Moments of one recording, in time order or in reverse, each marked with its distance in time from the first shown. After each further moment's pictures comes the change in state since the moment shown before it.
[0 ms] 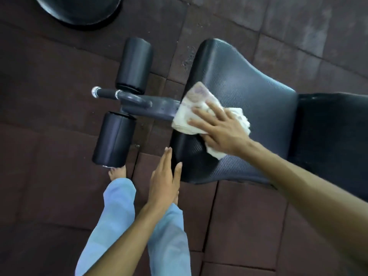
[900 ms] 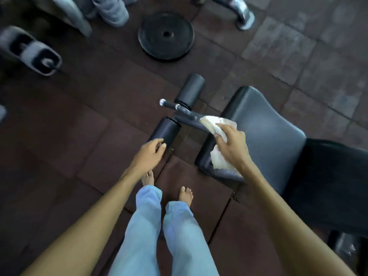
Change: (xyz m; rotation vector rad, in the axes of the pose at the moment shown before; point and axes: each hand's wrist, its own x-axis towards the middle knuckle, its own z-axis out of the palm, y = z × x) left_hand -0.083 0.025 -0.192 0.001 0.125 -0.210; right_hand -0.021 -0.121 -0.141 0.667 0.165 0.452
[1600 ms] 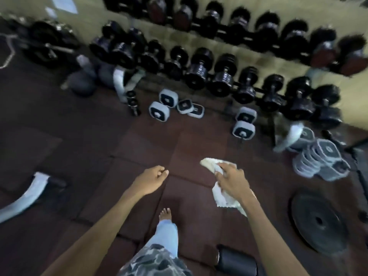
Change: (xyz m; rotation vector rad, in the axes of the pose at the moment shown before) left_hand -0.304 -0.232 -0.230 -0.653 0.753 -0.695; right_hand -0.078 -0.519 0.175 -0.541 -0.705 -0.962
